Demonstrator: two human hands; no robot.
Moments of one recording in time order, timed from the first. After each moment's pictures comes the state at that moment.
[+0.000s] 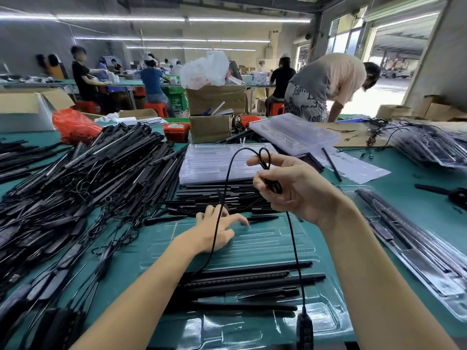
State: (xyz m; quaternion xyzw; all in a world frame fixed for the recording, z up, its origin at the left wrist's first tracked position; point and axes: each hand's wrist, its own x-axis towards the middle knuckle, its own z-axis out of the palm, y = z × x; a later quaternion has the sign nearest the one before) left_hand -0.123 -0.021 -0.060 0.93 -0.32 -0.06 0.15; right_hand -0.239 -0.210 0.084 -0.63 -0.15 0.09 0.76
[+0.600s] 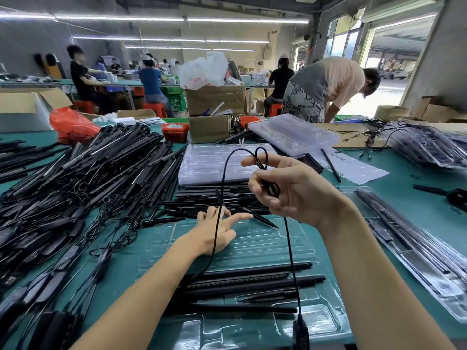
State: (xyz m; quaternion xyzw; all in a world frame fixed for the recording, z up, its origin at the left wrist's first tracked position) left_hand -0.120 -0.024 -0.068 0.93 -0.34 -0.03 0.12; right_hand -0.244 -0.206 0.088 -0.60 -0.18 0.13 0.77
